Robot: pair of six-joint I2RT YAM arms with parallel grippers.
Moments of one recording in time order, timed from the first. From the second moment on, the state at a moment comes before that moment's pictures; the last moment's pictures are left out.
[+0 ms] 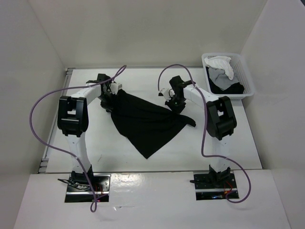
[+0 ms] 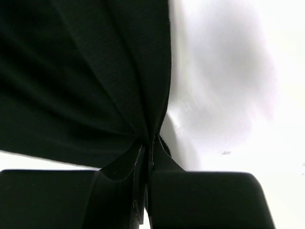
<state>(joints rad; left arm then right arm) -0.08 2.05 1.49 -0.74 0.24 0.23 0.39 2.04 1.55 -0.84 -0.16 -0.51</state>
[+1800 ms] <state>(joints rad) -0.13 1.77 1.16 -0.83 0.47 0.29 0.55 2.02 1.57 -0.93 -0.33 -0.38</state>
